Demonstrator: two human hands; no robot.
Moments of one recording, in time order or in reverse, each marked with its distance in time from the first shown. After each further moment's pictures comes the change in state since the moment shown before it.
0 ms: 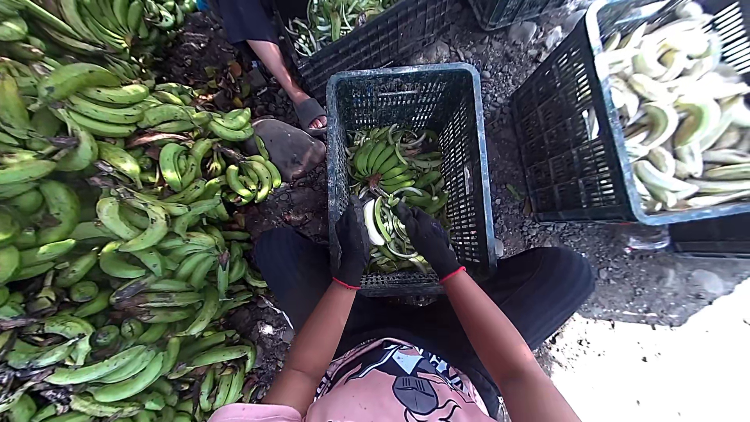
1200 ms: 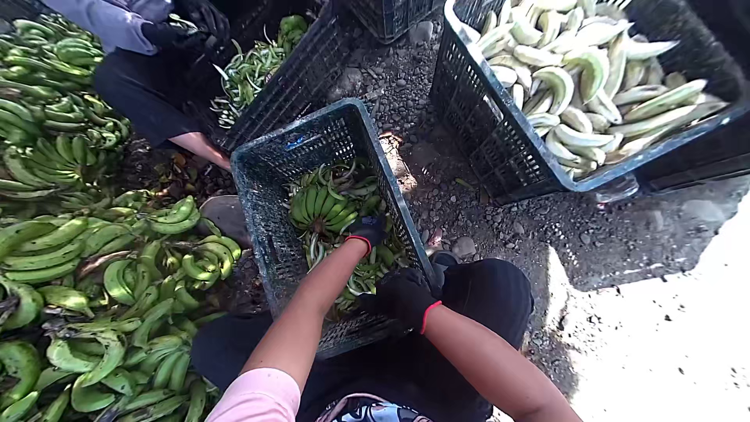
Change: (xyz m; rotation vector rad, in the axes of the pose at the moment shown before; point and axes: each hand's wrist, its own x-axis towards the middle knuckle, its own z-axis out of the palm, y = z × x) left_hand 0.075 -0.044 0.205 1.558 -1.103 0.077; right_hand -0.040 0.020 -0.089 -0.251 -0.627 0.079
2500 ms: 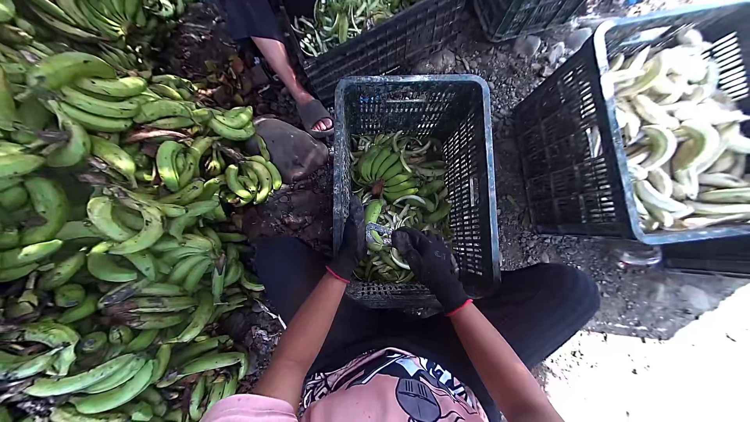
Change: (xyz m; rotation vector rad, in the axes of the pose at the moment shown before) left_hand -0.167 -0.137 0.078 -1.779 0.626 0.126; right_hand 0.081 -0.040 0.063 0.098 0.645 -0.142
